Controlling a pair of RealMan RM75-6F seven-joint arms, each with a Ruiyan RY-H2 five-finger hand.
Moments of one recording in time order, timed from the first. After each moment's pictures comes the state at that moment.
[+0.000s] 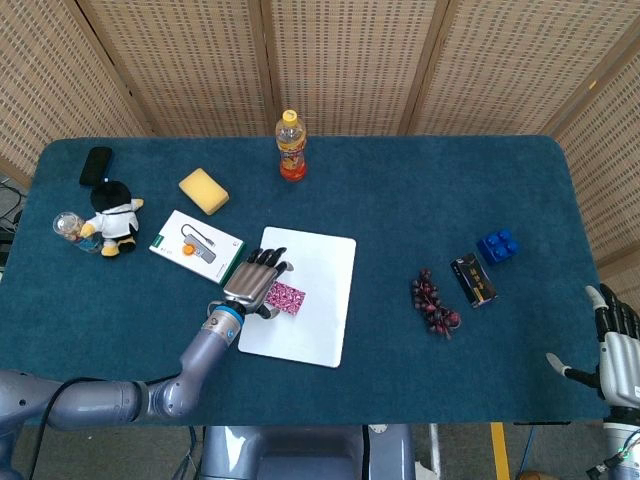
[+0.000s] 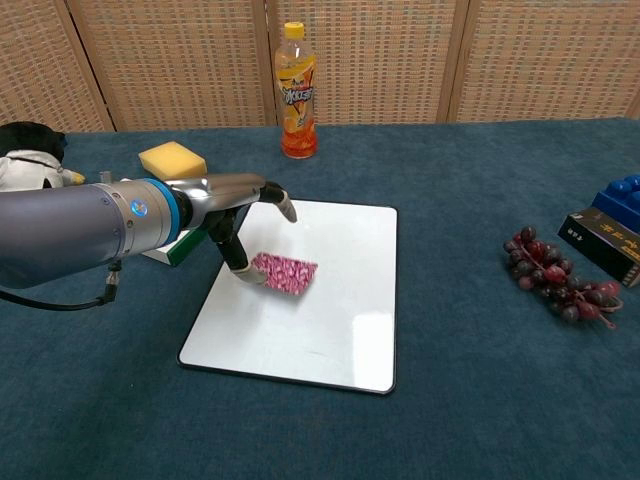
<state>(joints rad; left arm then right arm) -0.96 -1.67 -0.23 -1.54 0.57 0.91 0.66 0.02 -1.14 0.14 -1.70 -1.32 1.47 0.06</state>
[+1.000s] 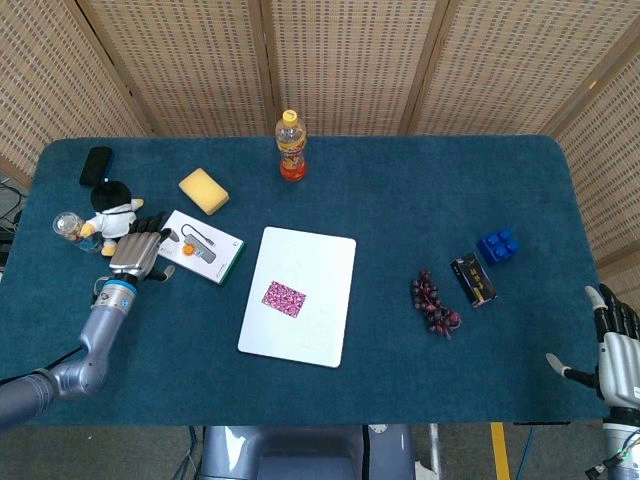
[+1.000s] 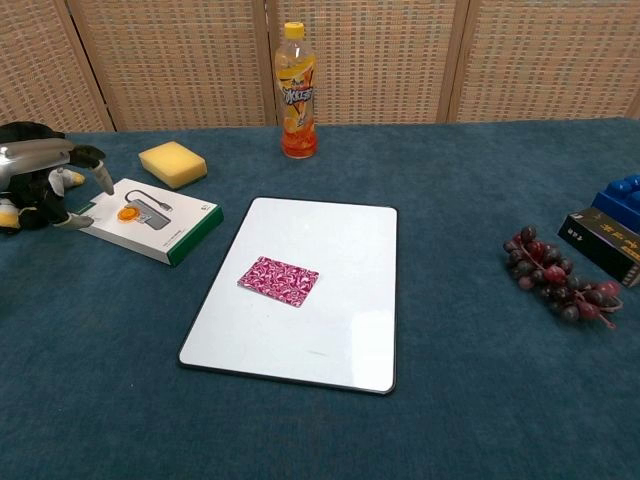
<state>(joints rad) -0.74 -1.46 -0.14 -1.24 0.83 0.82 0.24 0.02 -1.14 0.14 -1.70 -1.32 1.48 0.04</state>
